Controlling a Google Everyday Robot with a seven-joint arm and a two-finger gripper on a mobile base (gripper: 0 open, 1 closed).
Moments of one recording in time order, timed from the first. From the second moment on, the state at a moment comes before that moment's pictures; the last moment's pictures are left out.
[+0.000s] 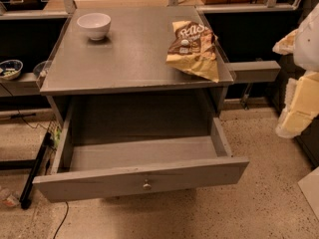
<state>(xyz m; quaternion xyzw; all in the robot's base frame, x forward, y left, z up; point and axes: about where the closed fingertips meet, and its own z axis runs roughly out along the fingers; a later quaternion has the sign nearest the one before) 0.438 -0.216 0.977 -0.60 0.78 -0.04 0.16</state>
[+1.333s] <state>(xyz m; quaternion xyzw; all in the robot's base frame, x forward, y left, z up) 0.438 -0.216 0.977 -0.60 0.78 -0.04 0.16</state>
